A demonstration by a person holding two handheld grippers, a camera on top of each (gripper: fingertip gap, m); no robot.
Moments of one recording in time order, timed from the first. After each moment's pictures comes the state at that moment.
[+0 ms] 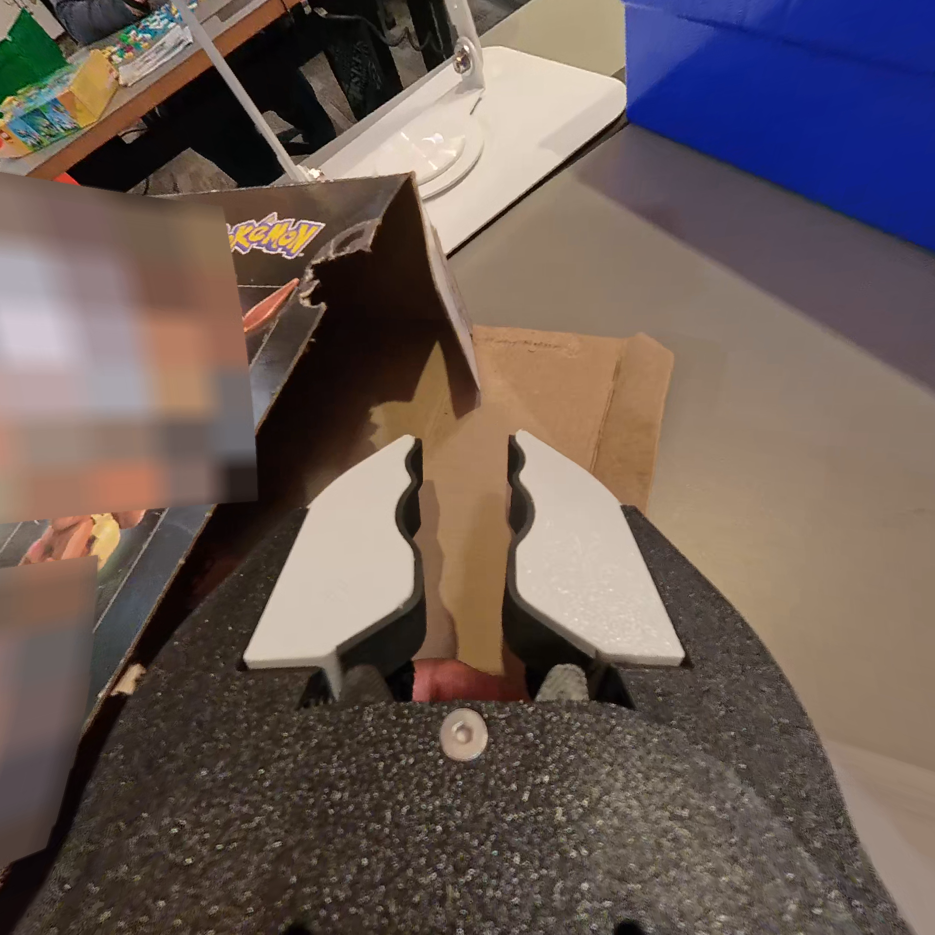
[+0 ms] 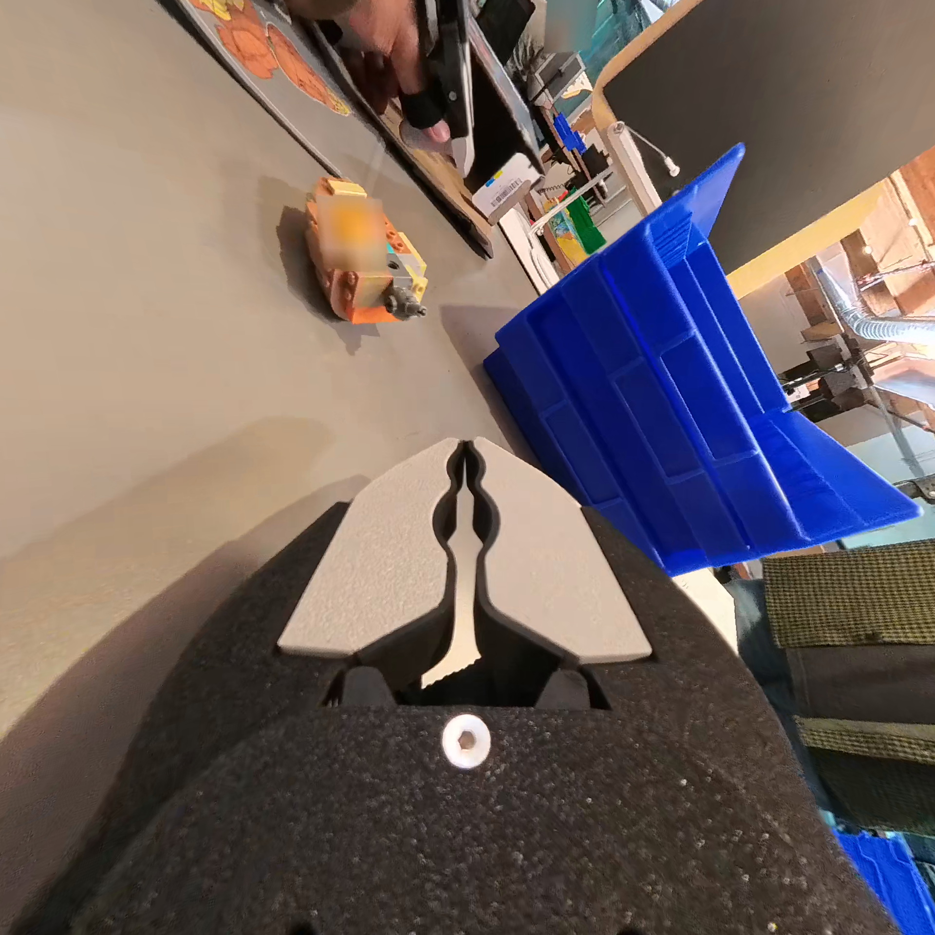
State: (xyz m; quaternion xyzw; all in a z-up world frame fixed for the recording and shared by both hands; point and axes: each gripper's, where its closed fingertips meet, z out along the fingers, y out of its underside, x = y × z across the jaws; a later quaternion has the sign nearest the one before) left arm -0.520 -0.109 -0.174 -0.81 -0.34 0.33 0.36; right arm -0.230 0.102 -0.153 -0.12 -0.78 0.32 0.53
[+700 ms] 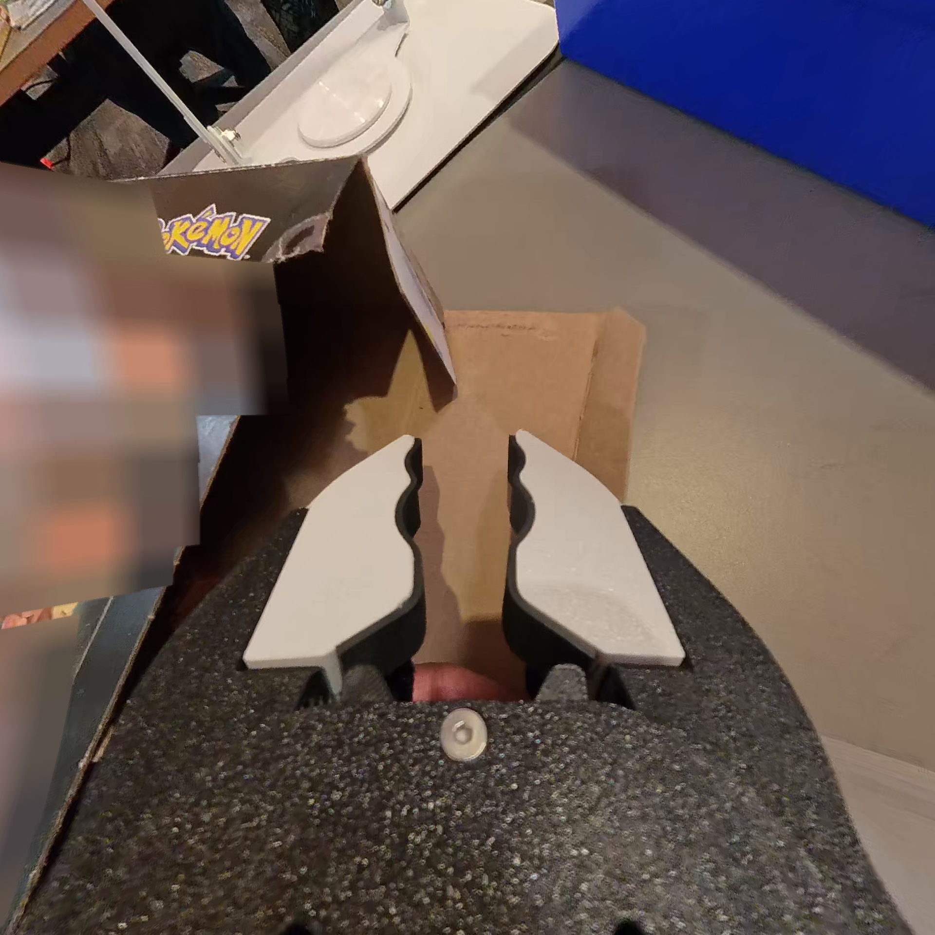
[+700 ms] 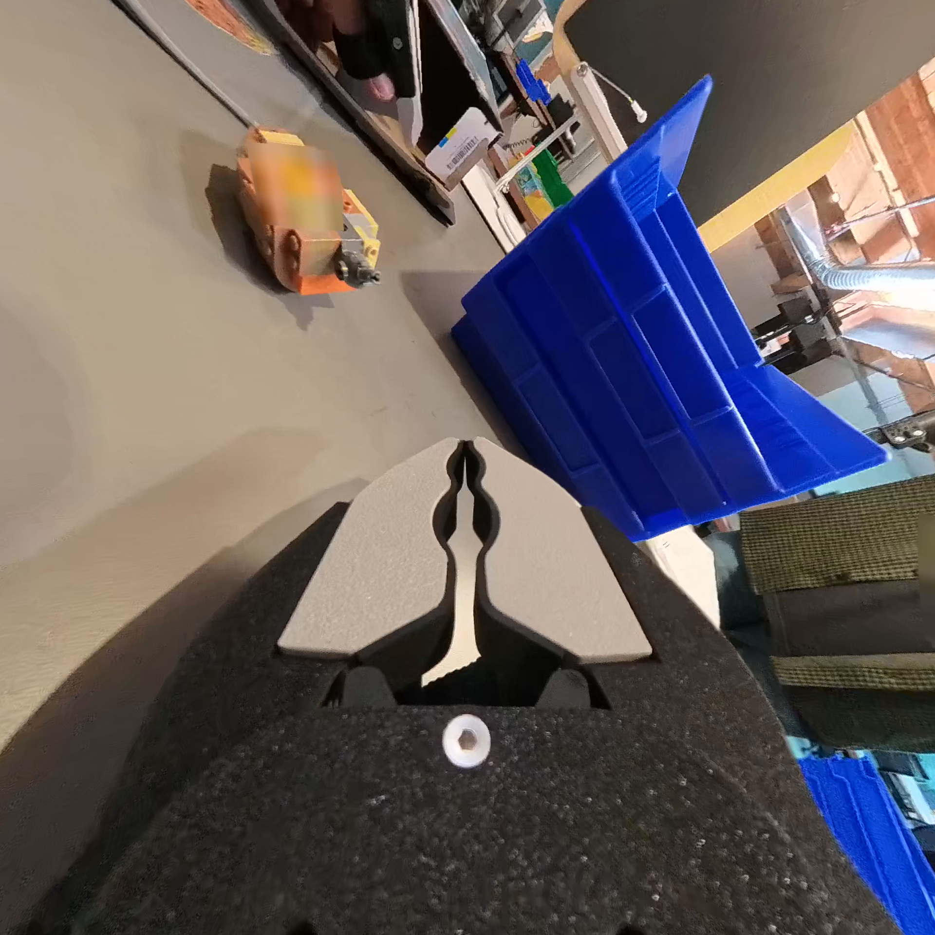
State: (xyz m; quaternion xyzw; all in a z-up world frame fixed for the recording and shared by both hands) left arm -0.502 -0.095 -0.184 -0.84 -0.33 0.29 0.32; right arm -0.238 0.117 -0.152 -0.16 -0.77 0.30 0.54
